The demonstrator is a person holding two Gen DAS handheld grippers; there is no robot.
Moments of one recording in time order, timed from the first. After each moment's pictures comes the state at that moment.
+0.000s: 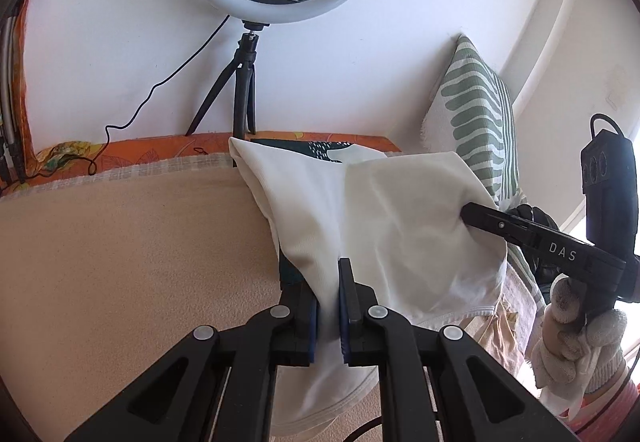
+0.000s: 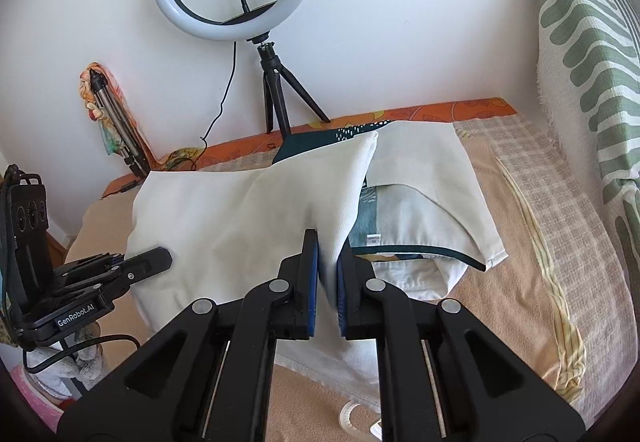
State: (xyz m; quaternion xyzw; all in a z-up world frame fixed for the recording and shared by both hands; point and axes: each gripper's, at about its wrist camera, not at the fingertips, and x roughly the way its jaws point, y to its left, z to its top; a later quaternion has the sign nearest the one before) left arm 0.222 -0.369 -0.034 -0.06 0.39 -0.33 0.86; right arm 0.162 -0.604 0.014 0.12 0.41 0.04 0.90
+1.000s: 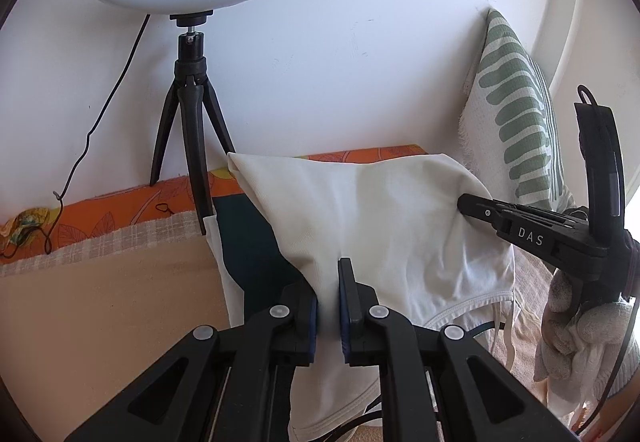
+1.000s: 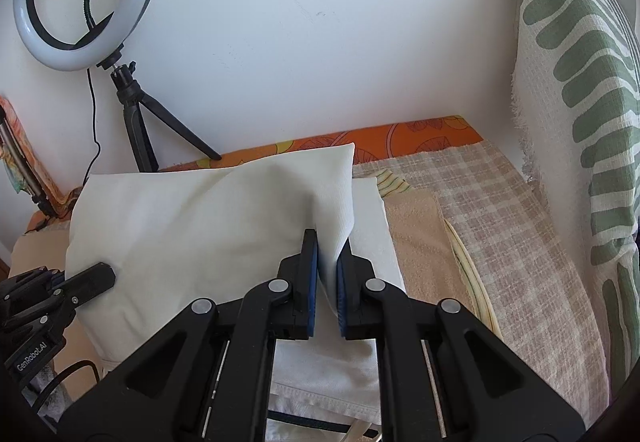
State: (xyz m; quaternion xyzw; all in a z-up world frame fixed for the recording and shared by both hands) left arm 0.322 -0.475 -0.060 0.00 0.38 -0.28 0.88; right arm 0.290 -0.698 -0.047 0.09 0.42 -0.05 0.90
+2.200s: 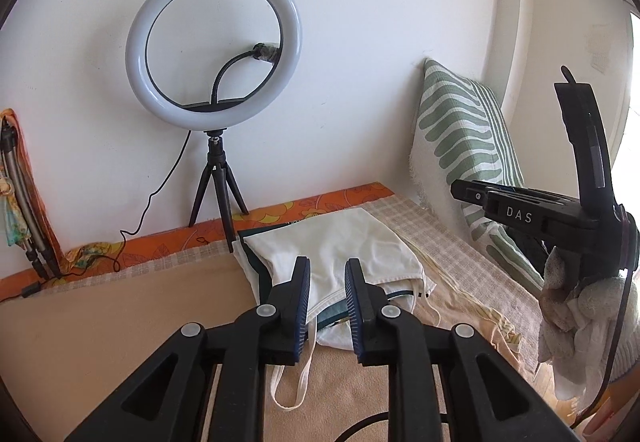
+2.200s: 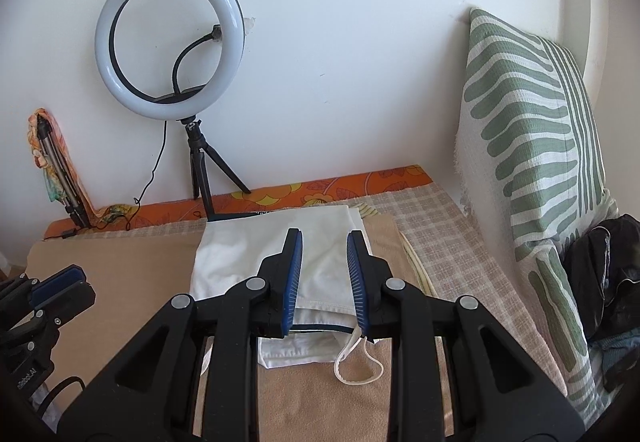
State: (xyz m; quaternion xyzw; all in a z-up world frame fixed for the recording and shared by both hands) left arm 0.177 -0.408 0.060 0.02 0.30 -0.31 0.90; right arm 0.173 -0.638 0.095 0.06 0.35 -0.09 0.93
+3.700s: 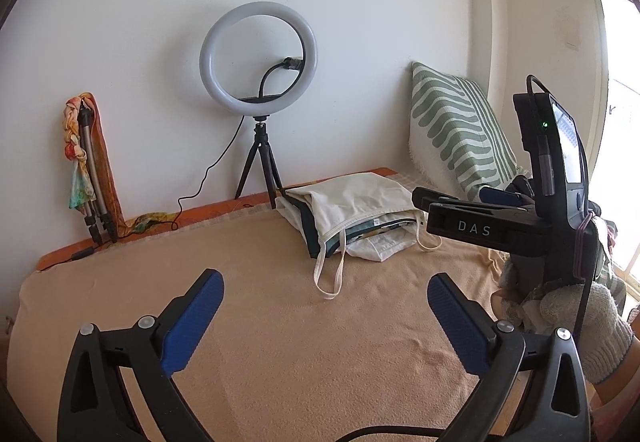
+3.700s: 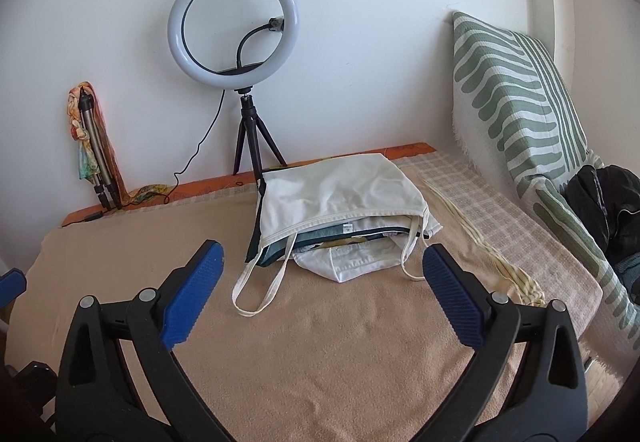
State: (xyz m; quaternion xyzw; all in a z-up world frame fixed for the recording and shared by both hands) left arm 0.048 -0.296 0.022 0.05 0.25 -0.29 0.92; right arm 0.053 -0.515 0.048 0.07 0.29 -0.12 0.95
